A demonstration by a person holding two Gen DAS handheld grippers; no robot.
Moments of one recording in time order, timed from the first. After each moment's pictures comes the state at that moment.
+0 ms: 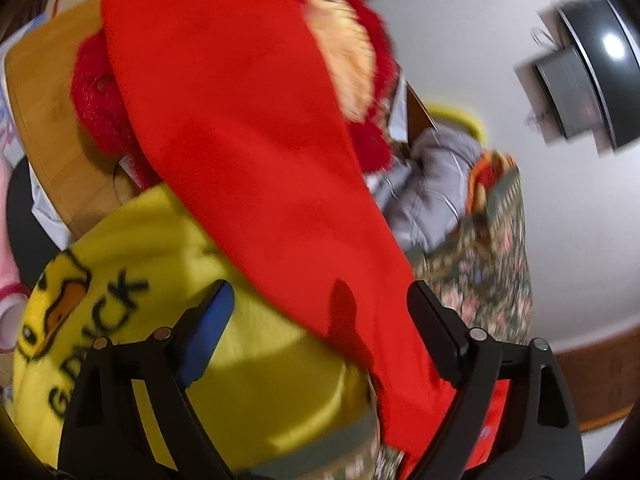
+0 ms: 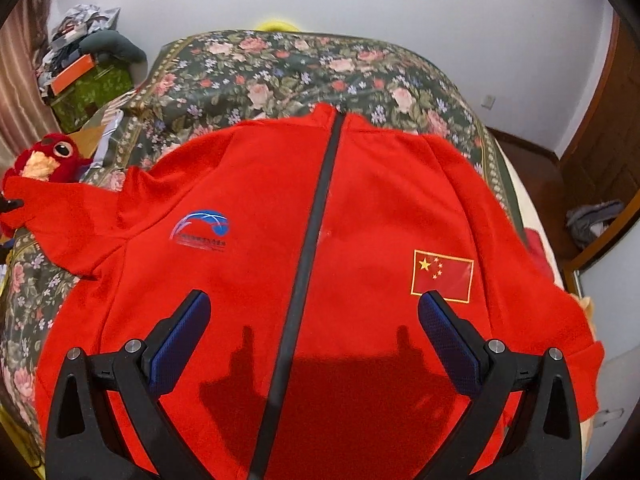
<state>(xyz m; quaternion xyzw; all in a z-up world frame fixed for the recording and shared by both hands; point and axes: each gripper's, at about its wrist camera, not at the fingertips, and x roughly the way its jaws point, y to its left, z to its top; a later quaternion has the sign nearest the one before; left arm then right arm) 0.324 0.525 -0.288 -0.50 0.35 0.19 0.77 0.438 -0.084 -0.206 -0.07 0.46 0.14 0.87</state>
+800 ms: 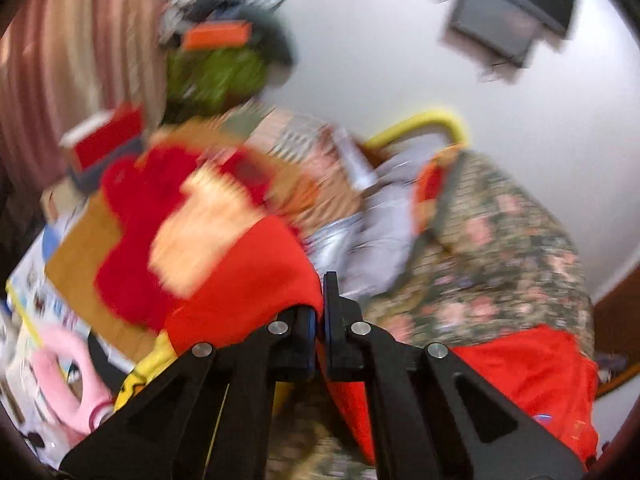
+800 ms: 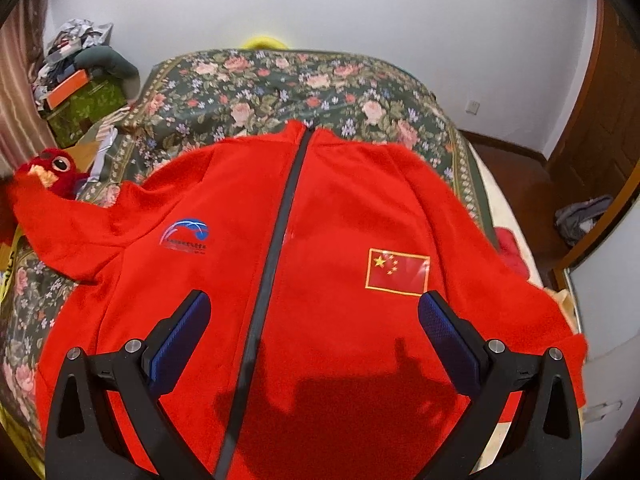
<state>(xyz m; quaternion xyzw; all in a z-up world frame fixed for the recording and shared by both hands) 0.379 0.429 -0.119 -0.21 0.33 0.23 0.89 0.419 -0.113 -0.175 -0.07 0.42 0.13 0.89</state>
